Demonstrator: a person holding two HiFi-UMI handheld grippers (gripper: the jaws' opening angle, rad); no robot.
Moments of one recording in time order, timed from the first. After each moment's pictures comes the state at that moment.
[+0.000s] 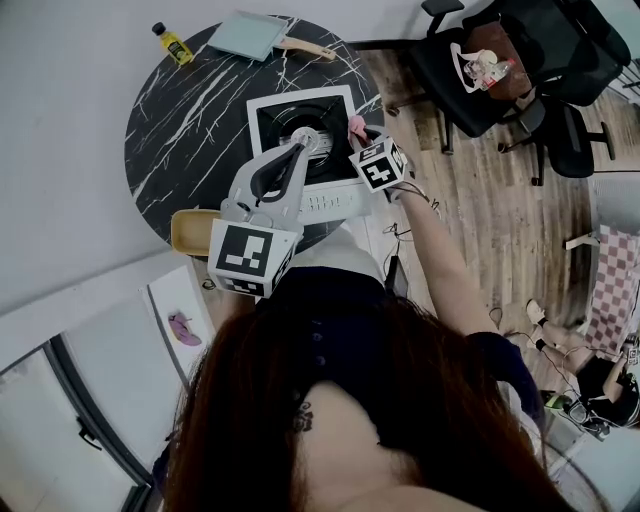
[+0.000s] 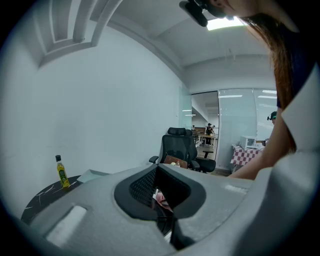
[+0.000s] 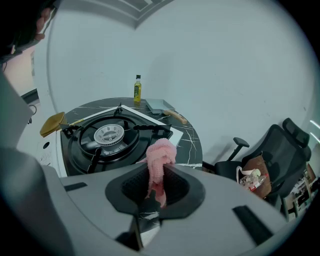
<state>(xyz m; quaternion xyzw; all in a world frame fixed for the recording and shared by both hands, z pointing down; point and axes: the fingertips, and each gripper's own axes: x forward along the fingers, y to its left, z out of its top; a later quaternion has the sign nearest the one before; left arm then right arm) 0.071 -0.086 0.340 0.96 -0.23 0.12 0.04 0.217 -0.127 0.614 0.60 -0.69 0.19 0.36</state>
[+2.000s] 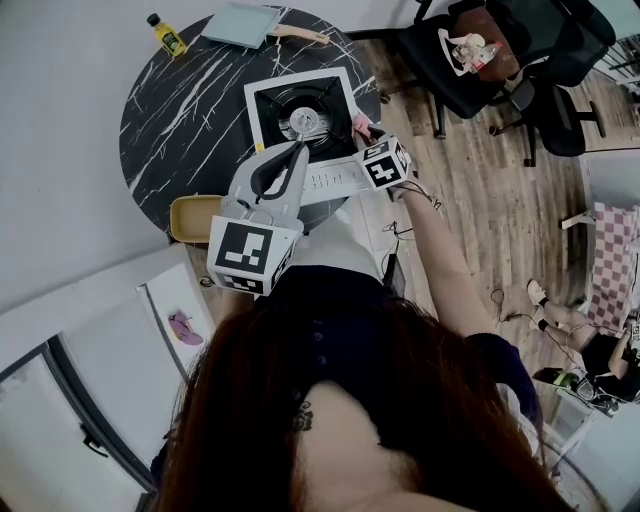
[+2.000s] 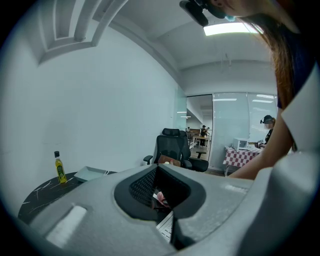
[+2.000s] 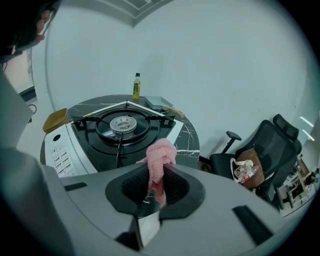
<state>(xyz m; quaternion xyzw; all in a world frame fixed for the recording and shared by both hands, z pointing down) 0.039 -0.051 0.344 0.97 -0.20 0.11 0.05 0.201 -0.077 0.615 0.62 -0.66 0.20 0.37</state>
